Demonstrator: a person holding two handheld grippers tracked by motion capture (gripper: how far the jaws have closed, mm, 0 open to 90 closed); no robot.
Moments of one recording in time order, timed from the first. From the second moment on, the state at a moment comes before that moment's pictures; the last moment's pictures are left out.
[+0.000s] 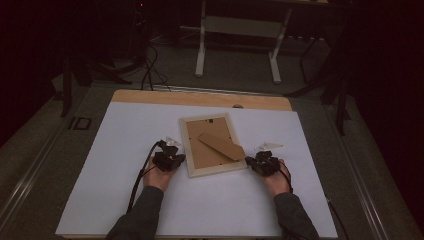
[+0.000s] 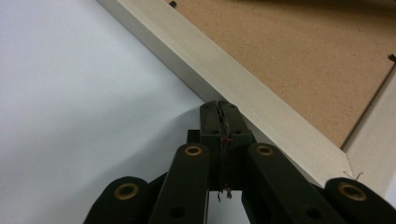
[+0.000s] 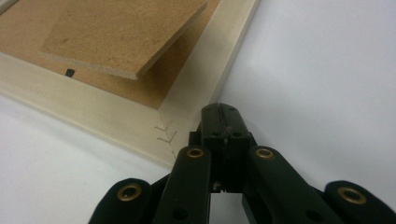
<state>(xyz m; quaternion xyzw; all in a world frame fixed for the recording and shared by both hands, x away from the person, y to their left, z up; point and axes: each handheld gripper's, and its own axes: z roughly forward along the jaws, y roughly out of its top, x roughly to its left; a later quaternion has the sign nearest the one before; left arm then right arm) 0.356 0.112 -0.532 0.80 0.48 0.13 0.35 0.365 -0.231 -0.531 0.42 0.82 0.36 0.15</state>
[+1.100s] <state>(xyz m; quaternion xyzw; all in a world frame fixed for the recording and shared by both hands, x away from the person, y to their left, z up) 0.359 0.123 -0.527 0.79 0.48 0.13 0.35 0.329 -0.219 -0.534 0.39 0.83 0.38 0.12</state>
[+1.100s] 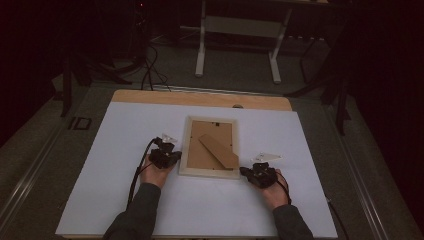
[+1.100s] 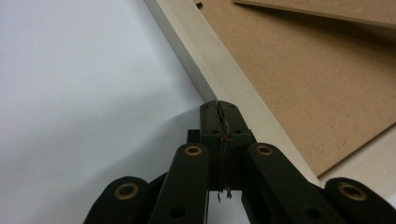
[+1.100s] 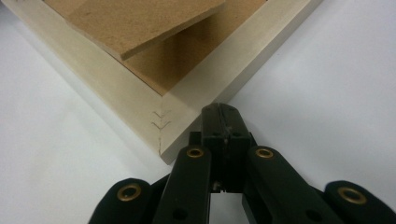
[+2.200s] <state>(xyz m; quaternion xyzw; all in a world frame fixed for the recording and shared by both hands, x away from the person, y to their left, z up) 0.300 0.169 -0.534 0.80 0.47 0.12 0.36 0.310 -0.188 -0.529 0.32 0.87 0.37 0.11</state>
